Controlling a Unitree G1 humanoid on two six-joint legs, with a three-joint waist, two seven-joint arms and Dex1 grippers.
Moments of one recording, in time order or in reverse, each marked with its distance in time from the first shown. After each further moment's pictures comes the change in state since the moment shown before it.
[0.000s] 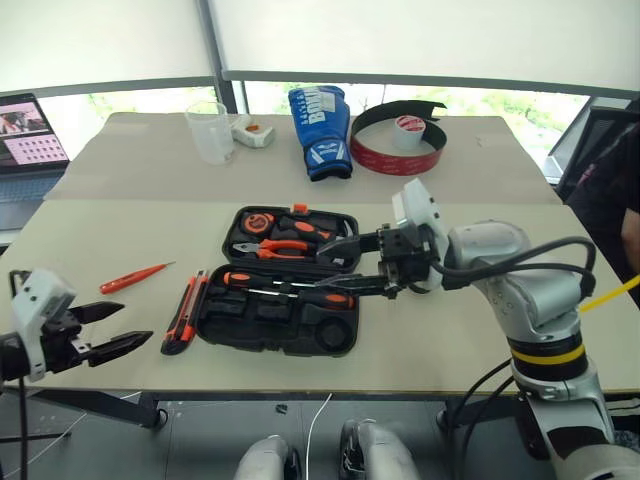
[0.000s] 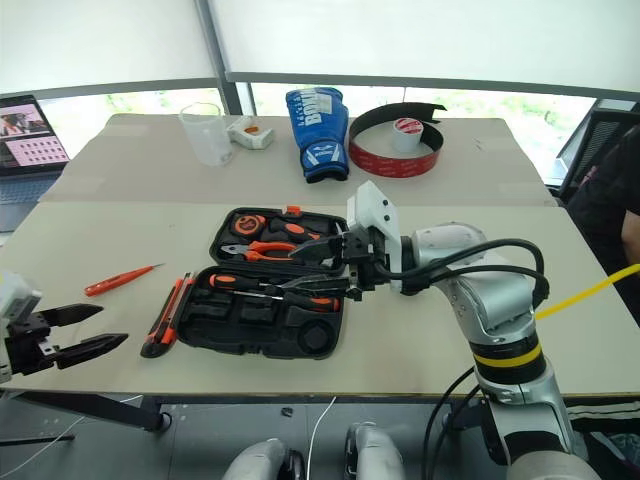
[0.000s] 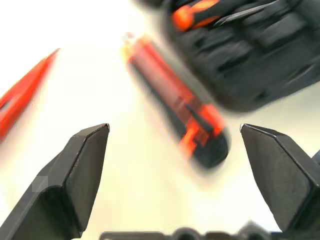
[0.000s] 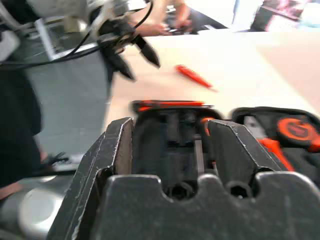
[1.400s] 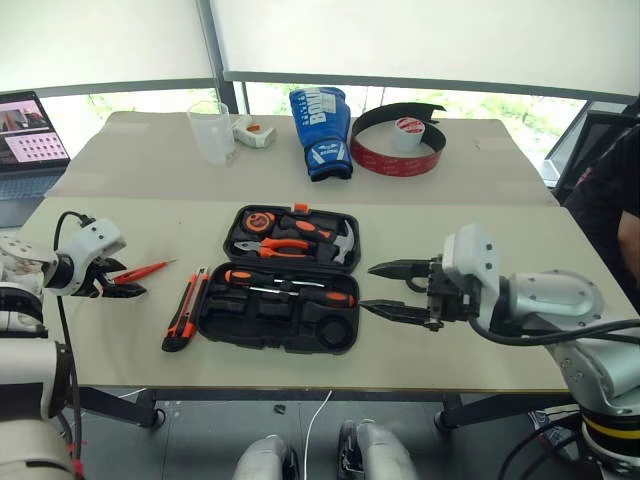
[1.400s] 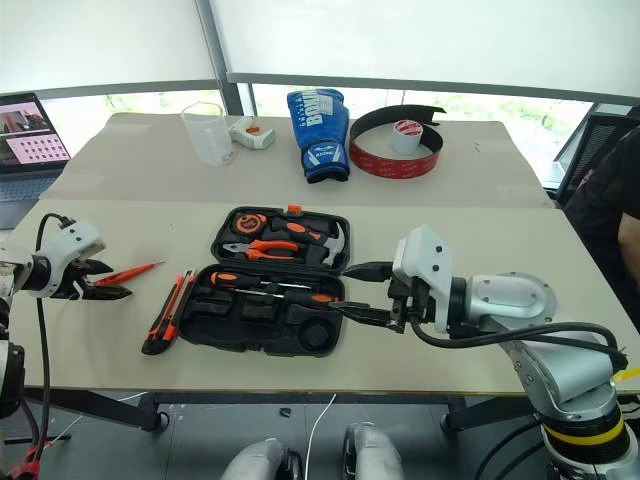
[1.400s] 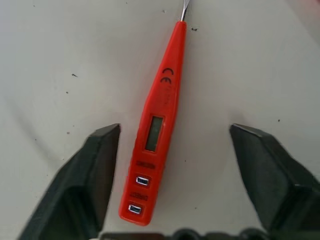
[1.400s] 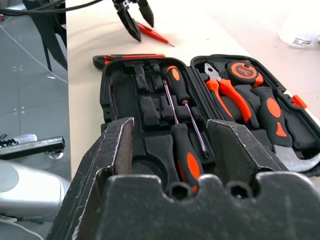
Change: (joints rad) left arm -1.217 0.012 -0.819 1.450 0.691 -0.597 -0.082; right arm 0.358 -0.251 -0.156 -0.295 0.105 -0.037 -0.260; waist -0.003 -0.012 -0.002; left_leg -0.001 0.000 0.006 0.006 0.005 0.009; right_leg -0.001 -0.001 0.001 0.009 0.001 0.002
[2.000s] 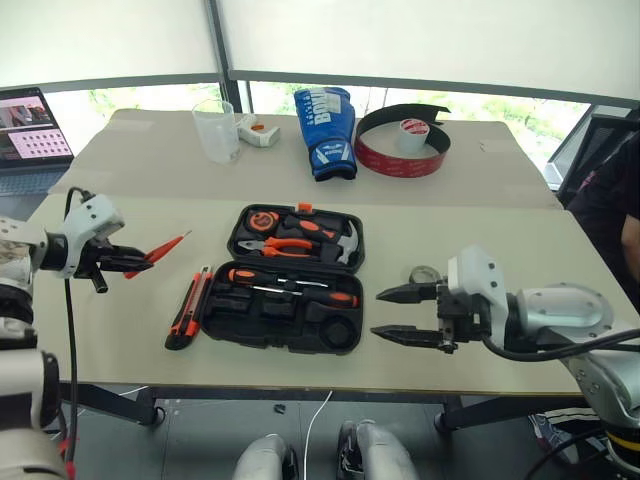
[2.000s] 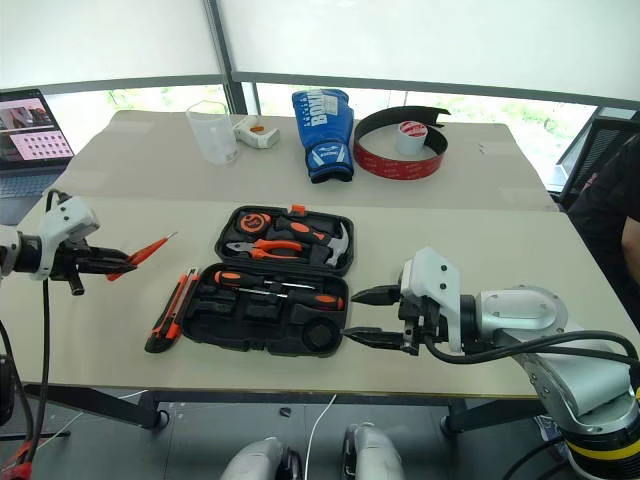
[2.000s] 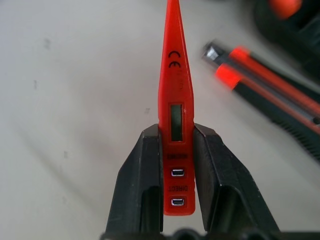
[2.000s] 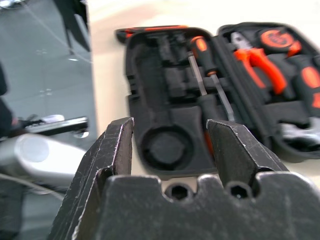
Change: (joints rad) left arm 0.197 0.043 0.141 -0.597 -0.237 0.111 -0.285; right arm 0.085 -0.090 0.009 0.003 0.038 -0.009 0.089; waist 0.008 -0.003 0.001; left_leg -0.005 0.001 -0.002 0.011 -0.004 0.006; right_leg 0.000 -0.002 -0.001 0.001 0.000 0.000
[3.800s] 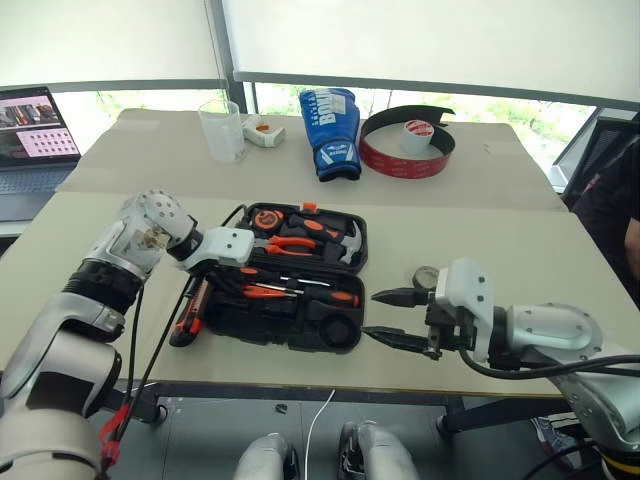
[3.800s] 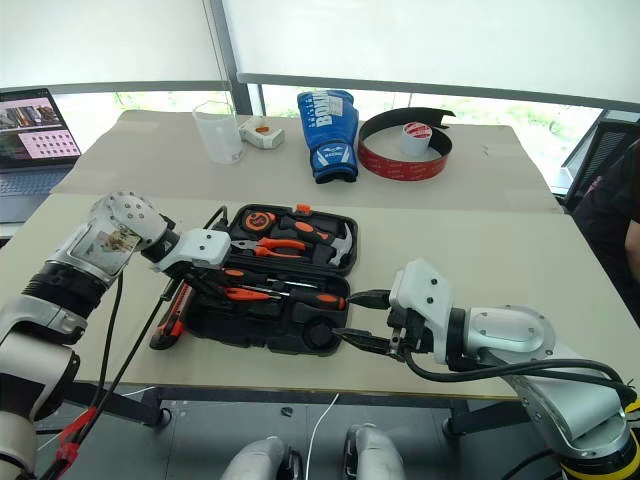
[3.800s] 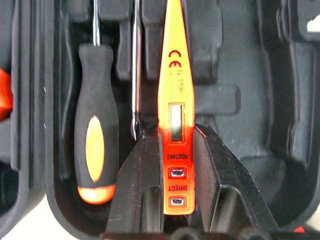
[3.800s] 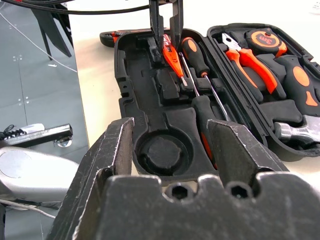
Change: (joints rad) left arm -0.214 -0.202 -0.509 -0.108 0.078 -0.149 -0.116; right arm 0.053 0.054 0.036 -0.095 -0.017 0.005 -0.205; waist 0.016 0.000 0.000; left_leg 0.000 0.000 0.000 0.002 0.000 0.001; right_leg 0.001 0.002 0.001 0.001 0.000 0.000
